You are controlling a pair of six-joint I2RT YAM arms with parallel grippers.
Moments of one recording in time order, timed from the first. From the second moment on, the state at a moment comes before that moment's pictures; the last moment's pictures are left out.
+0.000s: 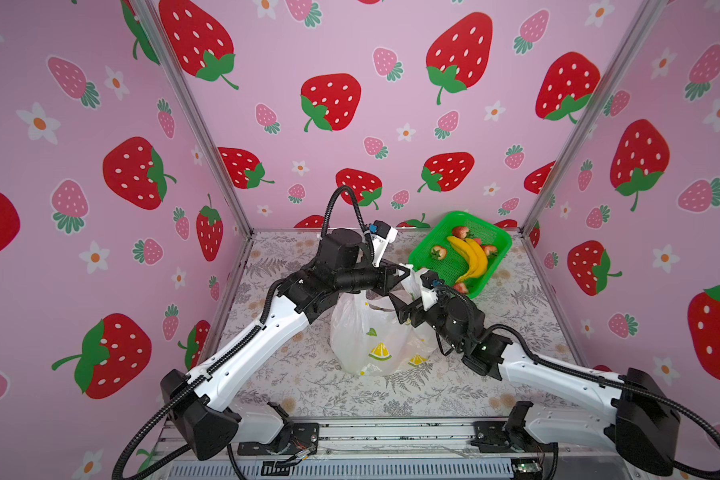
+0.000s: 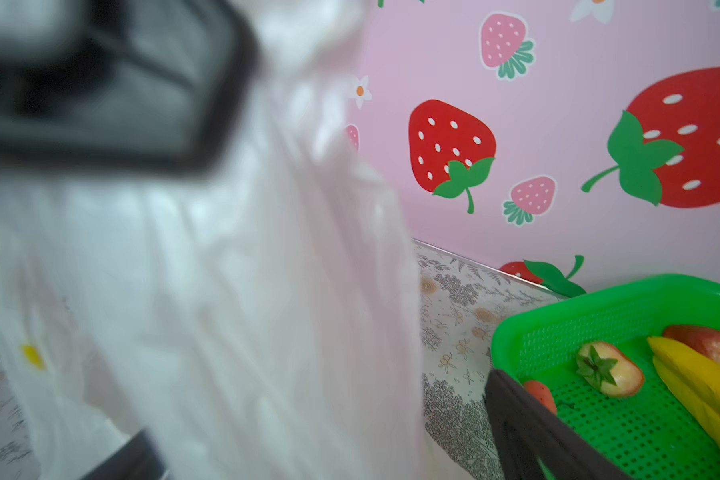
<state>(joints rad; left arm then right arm) -0.68 1.35 1.42 -0.45 0.45 -0.37 0.97 1.17 0.70 0.40 0.21 0.00</state>
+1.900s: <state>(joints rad) -0.64 0.90 1.34 -0.69 0.48 -0.02 0.49 1.30 0.80 0.30 -0.88 -0.11</state>
